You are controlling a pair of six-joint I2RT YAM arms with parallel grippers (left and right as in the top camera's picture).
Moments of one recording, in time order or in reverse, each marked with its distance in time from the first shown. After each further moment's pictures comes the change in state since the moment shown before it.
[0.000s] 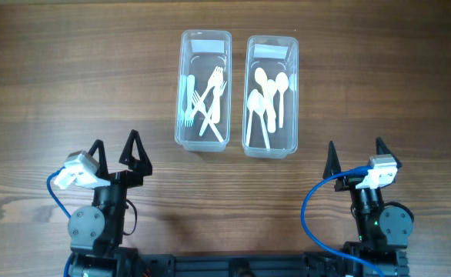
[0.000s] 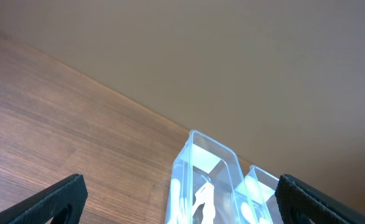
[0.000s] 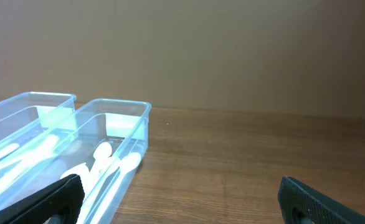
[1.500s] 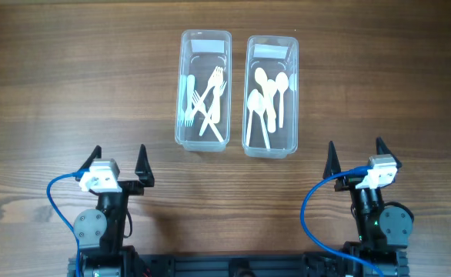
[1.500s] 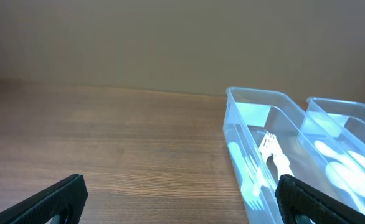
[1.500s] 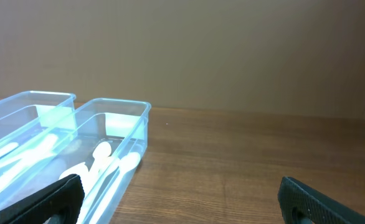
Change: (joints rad) left arm 0.188 -0.163 -0.200 0.000 0.219 0.463; right arm 0.000 0.000 0.000 0.000 0.000 -0.007
